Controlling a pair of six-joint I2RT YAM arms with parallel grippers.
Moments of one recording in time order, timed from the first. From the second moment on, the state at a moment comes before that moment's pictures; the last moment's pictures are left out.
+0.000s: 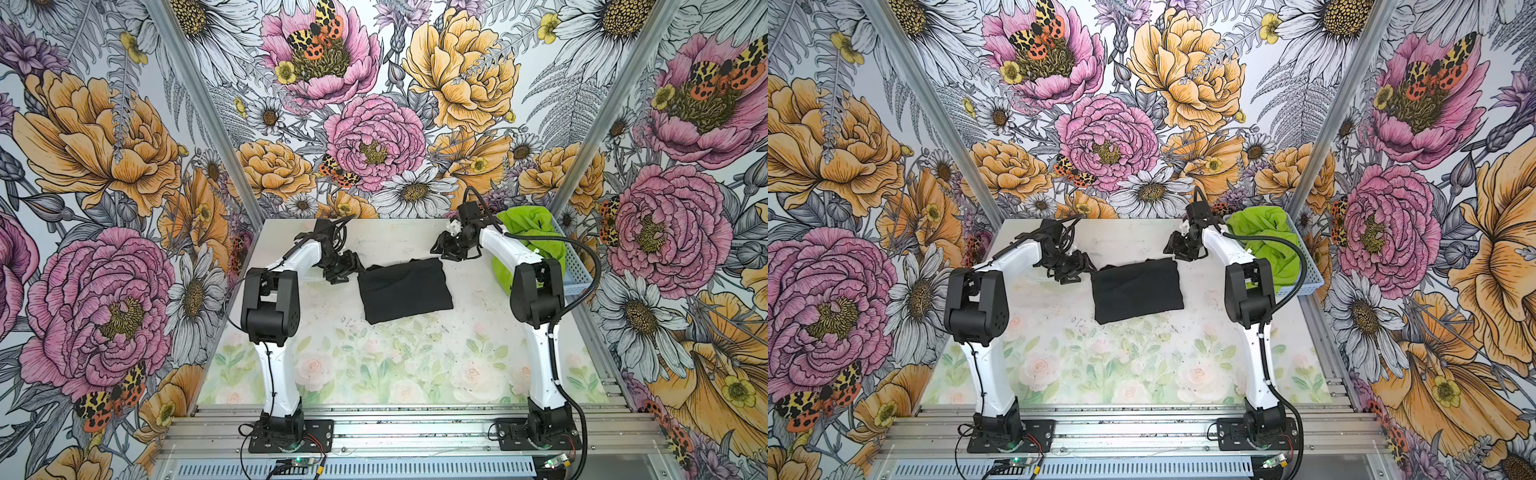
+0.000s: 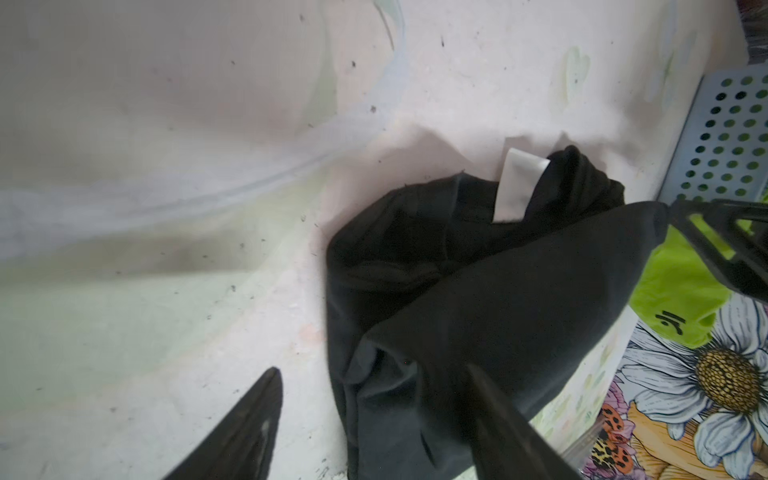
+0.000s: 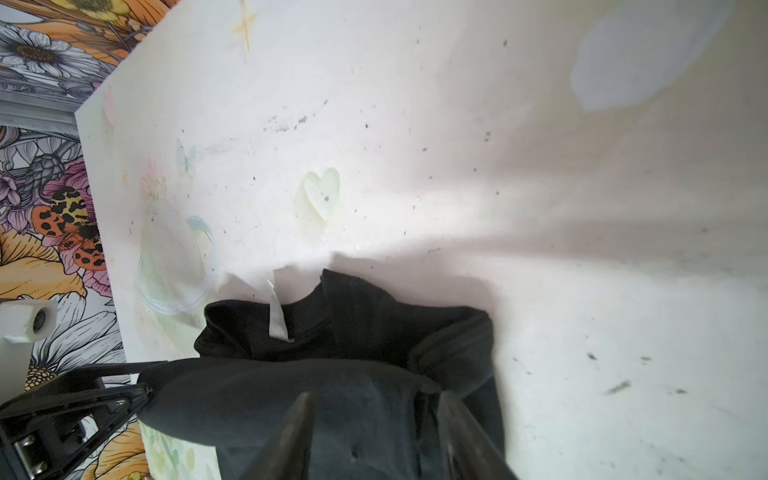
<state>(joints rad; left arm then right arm) -0.13 2.04 1.59 -0.78 0.43 -0.42 0.22 2.31 2.04 -0.83 -0.46 0.46</state>
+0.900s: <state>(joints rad) -0.26 2.19 1.73 -0.70 0.38 -0.45 0.30 2.40 2.05 -0.73 -0.42 0.46</state>
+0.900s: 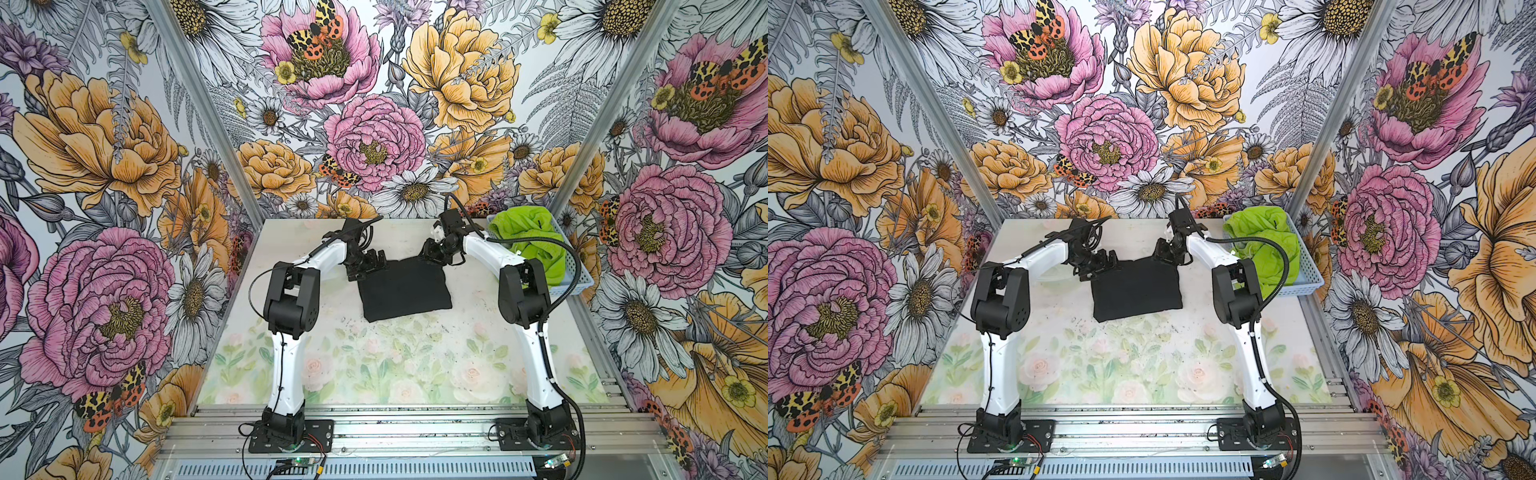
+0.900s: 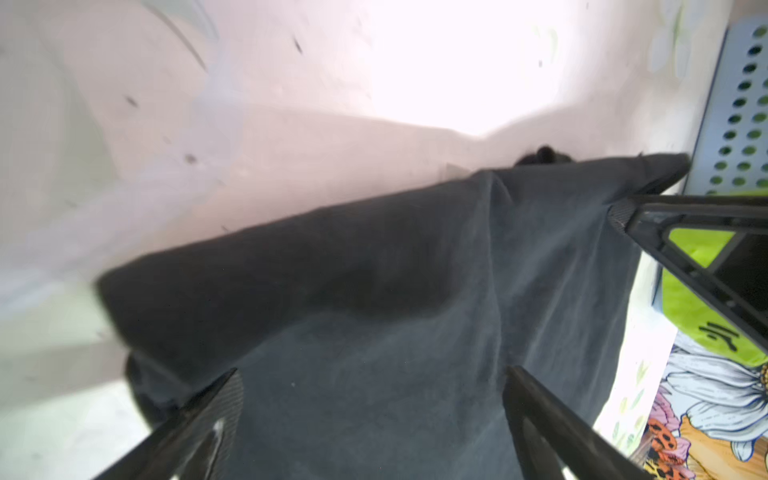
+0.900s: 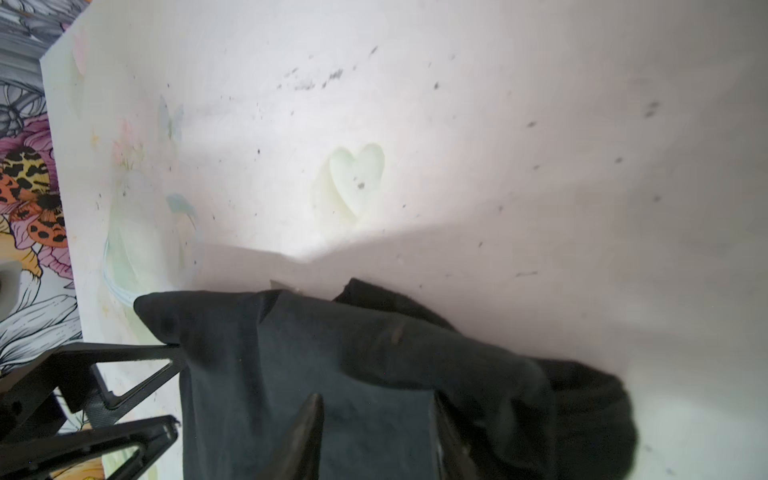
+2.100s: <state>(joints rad) -0.60 2.13 1.74 -0.73 0.11 -0.55 0.27 1.80 1.51 -0.72 -0.20 0.41</state>
